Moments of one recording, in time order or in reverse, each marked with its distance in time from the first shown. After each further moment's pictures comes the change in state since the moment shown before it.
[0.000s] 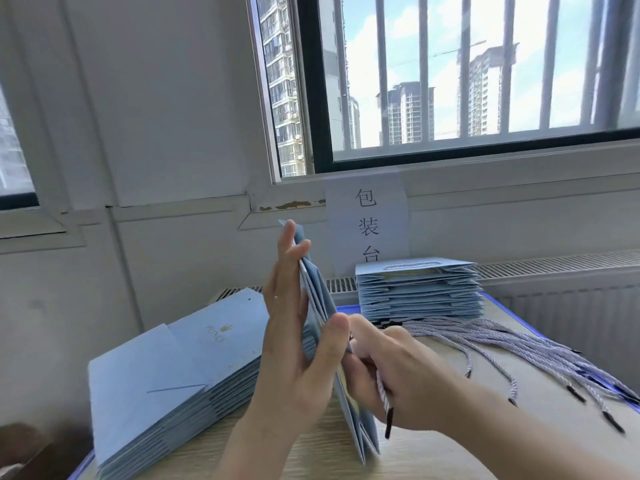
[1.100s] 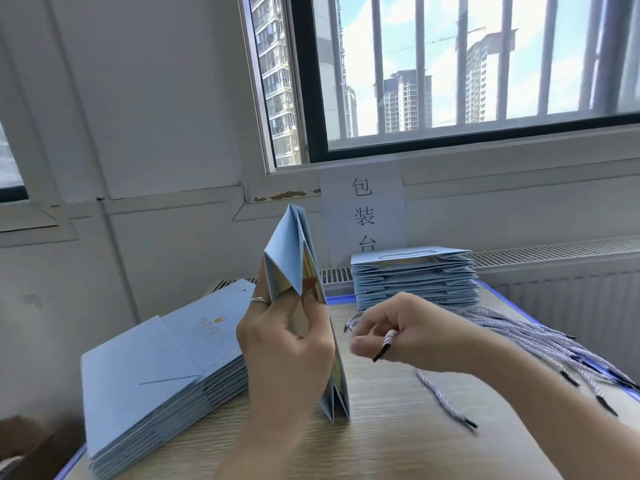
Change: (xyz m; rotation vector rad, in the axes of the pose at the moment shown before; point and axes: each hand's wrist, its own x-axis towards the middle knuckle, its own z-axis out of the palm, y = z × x) left_hand -0.008 -0.008 0.013 0.365 0.366 -0.242; right_hand 0.004 0.029 -0.031 0.274 -0.317 0.536
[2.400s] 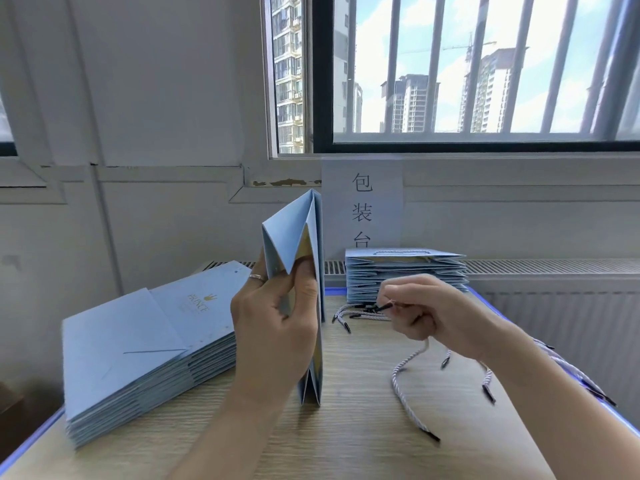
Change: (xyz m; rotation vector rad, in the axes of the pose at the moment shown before) left_hand 0.002 -0.001 -0.001 -0.160 -0.038 -0.045; right_hand -0.004 0.017 -0.026 0.571 -0.016 0.054
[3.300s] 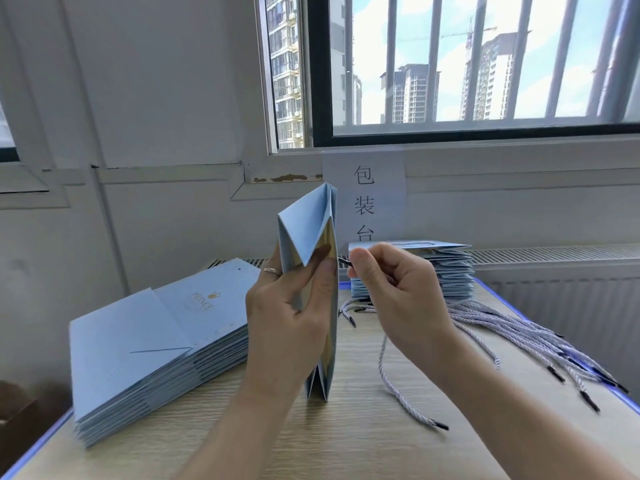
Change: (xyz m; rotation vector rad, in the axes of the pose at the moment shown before) left_hand 0.000 0.002 0.003 -0.094 -0.112 -0.051; right_hand 0.014 -0.009 0.072 -0.189 0.602 -0.510
